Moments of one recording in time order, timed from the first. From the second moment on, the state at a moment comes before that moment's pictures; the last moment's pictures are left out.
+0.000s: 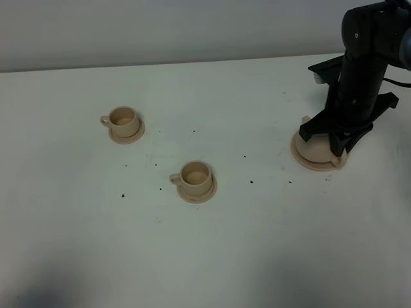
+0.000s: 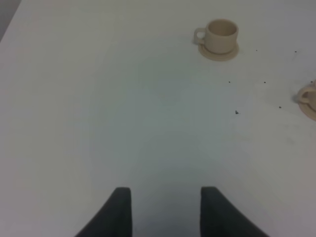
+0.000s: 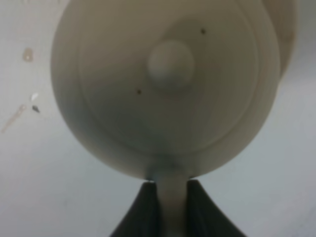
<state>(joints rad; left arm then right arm) 0.04 -0.01 -0.50 0.00 1.04 0.01 0.37 2.13 -1.66 0.00 1.20 -0.11</state>
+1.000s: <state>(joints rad) 0.04 -0.01 -0.50 0.00 1.04 0.01 0.36 2.19 -1.66 0.01 1.20 -0.11</state>
